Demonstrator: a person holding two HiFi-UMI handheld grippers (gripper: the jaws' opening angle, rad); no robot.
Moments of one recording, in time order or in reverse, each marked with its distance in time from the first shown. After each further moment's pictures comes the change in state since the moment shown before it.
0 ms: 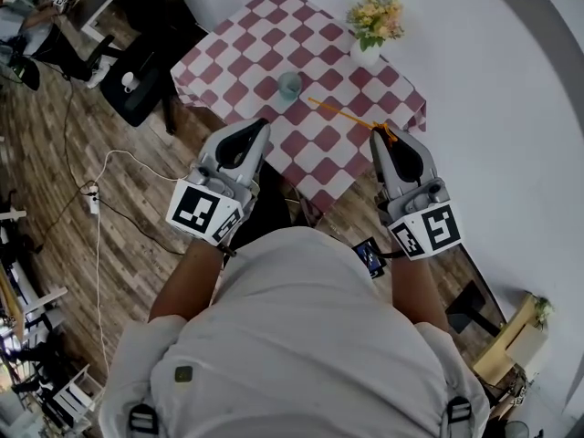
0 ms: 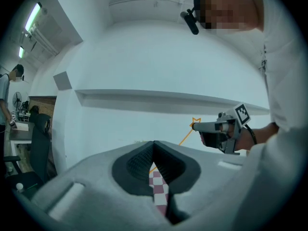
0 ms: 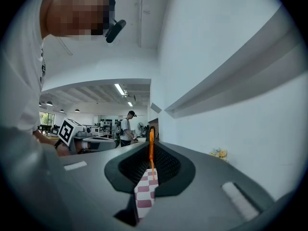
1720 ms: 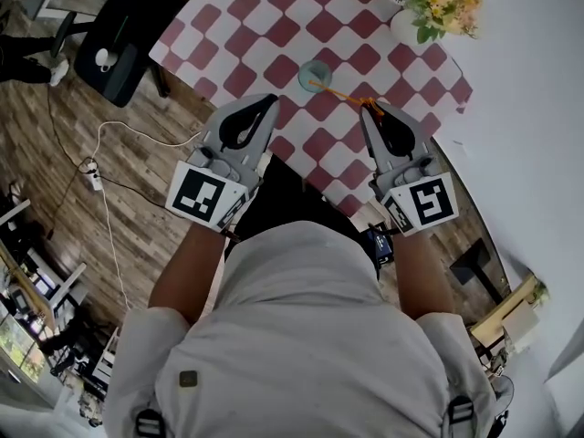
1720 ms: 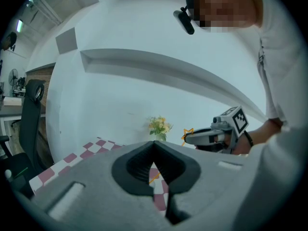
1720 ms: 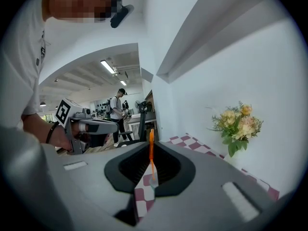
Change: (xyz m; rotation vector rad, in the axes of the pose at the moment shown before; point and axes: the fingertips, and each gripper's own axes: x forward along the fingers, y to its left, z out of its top) left arm 0.104 0.159 -0.114 -0.131 0.206 -0.060; right arm 0.190 -0.062 -0.165 0.111 0.300 -0.008
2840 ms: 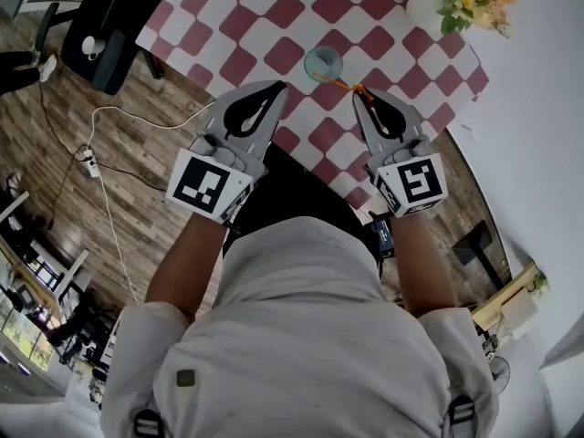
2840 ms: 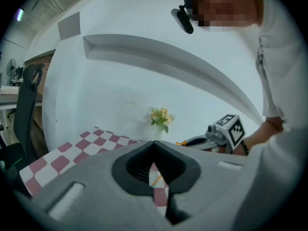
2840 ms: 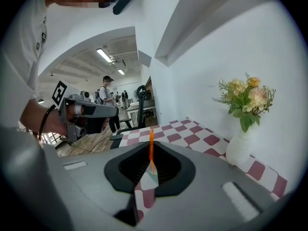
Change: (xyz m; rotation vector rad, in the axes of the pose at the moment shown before) left arm 0.026 0.024 -0.043 -0.053 0.066 -0.042; right arm 0.050 -0.010 -0.080 0.022 0.140 -0.012
